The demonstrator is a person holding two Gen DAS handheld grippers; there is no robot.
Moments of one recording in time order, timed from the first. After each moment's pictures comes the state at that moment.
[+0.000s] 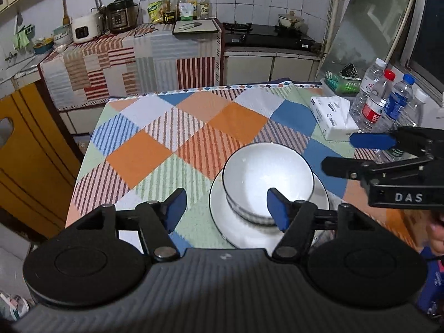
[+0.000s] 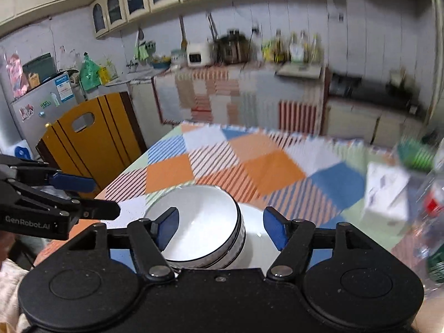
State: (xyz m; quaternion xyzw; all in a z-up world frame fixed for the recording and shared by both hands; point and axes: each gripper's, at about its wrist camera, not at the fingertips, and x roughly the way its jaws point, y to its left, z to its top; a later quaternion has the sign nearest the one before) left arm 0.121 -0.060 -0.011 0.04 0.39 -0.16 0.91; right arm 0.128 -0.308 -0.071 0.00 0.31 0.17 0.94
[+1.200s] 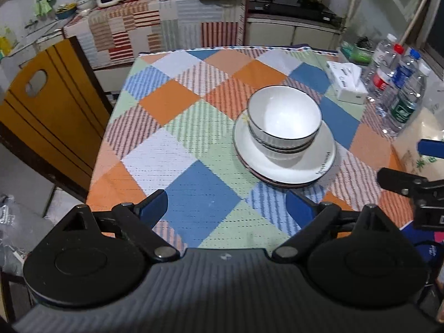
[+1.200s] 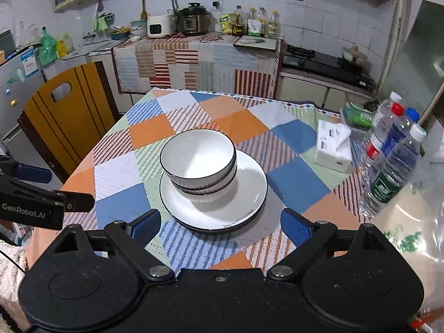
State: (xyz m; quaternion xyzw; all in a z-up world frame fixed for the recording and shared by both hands) left arm 0.050 -0.026 -0.003 0.04 0.46 -0.11 0.88; right arm 0.026 -0.265 -0.038 -0.02 0.39 0.04 0.92
